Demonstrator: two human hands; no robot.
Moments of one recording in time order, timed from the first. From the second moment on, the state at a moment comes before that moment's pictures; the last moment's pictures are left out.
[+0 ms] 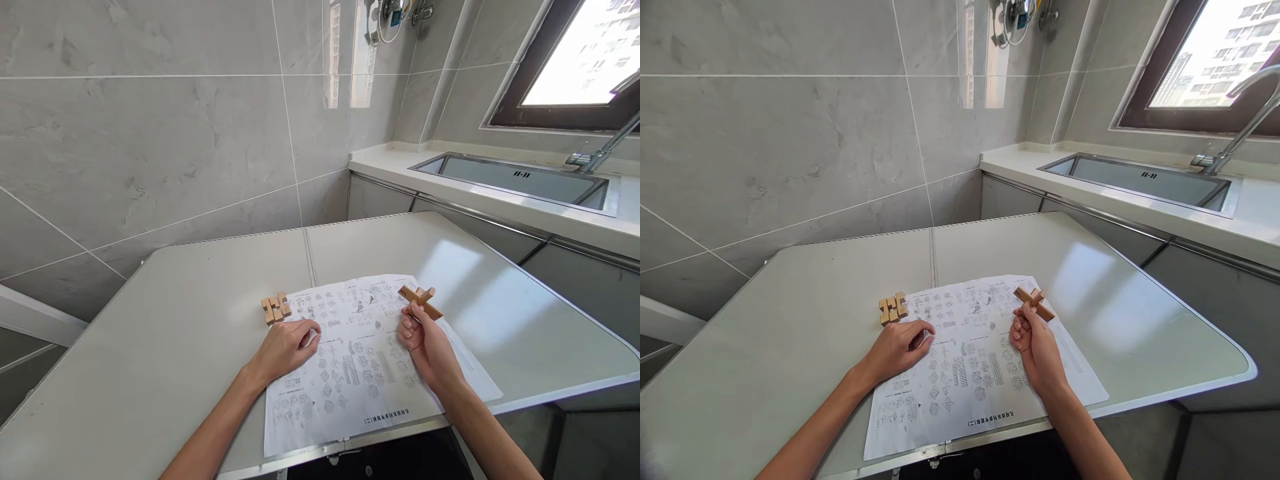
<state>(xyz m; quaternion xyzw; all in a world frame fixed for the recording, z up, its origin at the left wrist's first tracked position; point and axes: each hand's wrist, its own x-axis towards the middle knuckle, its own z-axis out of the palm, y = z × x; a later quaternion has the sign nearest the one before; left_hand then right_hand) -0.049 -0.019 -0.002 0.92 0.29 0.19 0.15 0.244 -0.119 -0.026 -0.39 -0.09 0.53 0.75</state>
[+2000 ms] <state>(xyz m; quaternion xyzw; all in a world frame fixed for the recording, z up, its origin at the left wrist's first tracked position) -0.001 -0.004 -0.002 0.61 0.20 0.31 0.70 0.194 -0.059 -0.004 -0.34 -0.57 0.62 0.42</state>
